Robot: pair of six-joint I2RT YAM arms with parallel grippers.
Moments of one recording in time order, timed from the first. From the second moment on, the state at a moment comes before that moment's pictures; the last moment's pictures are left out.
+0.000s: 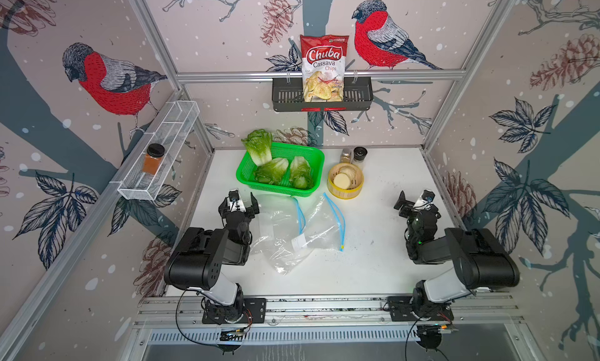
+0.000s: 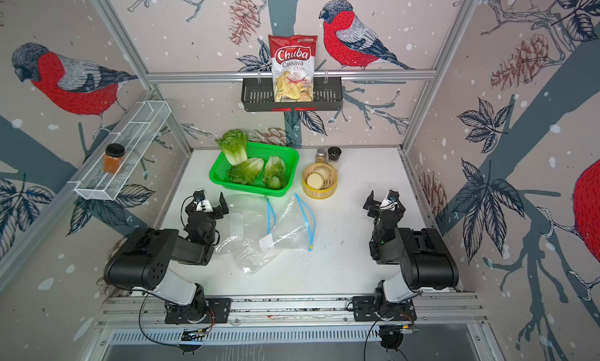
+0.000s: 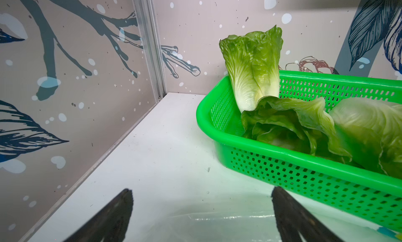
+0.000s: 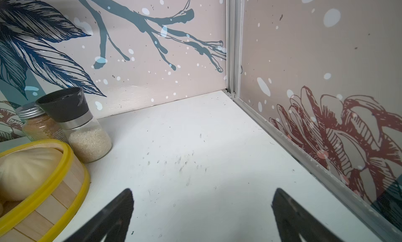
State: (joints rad) left arm -0.08 1.57 0.21 1.25 -0.31 0.00; right arm 0.05 1.54 0.19 1.25 0.26 0.08
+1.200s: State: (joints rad) left arm -0.08 1.56 0.11 1.36 -0.30 0.00; right arm 0.10 1.54 0.15 1.29 0.35 0.07
